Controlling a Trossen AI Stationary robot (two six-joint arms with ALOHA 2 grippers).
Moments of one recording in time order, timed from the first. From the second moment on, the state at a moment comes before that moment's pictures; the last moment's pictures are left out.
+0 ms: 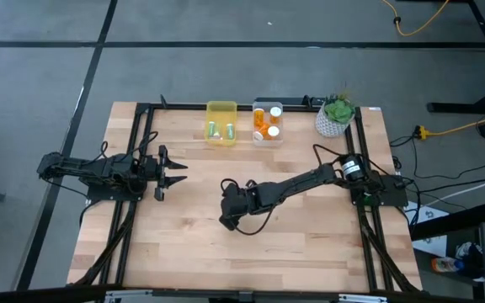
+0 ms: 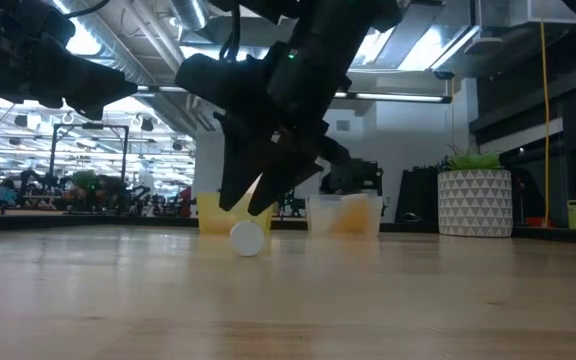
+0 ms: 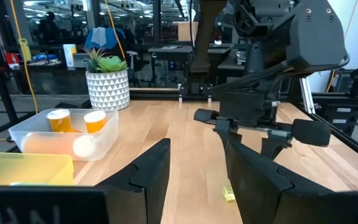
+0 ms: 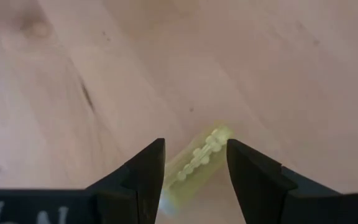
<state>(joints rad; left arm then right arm) -0.09 0.05 0.01 0.04 -0.17 -0.02 0.24 2.19 1.66 -0.58 0.28 0.80</state>
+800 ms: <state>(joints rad) -0.09 0.05 0.01 0.04 -0.17 -0.02 0.22 2.26 1.67 -0.59 0.21 0.37</state>
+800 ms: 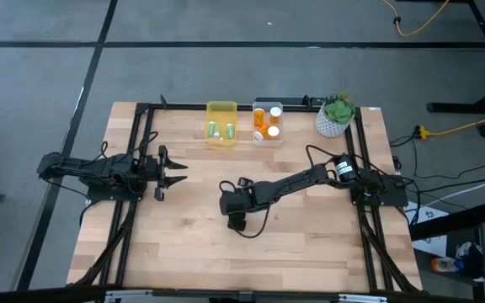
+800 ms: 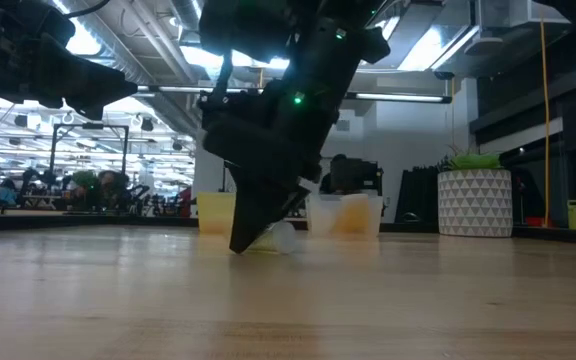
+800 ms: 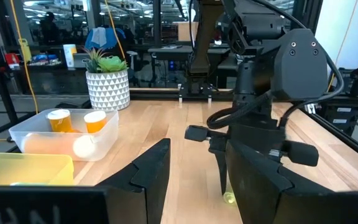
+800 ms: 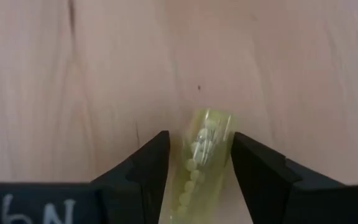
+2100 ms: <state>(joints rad) -0.09 0.05 0.01 0.04 -0.17 -0.02 0.17 2.26 1.67 -0.57 0.15 0.41</state>
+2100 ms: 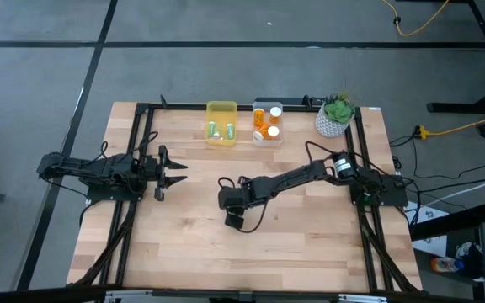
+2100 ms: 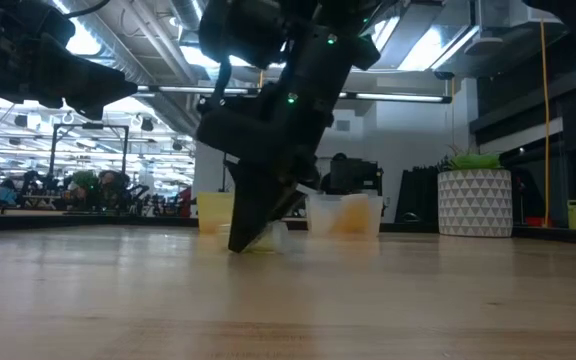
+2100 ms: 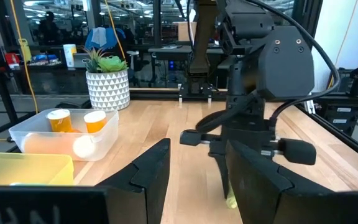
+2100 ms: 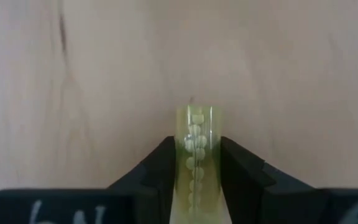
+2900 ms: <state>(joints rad) -0.09 0.05 0.01 0.04 -0.17 -0.01 0.01 2.27 1.89 -0.58 0.24 0.15</state>
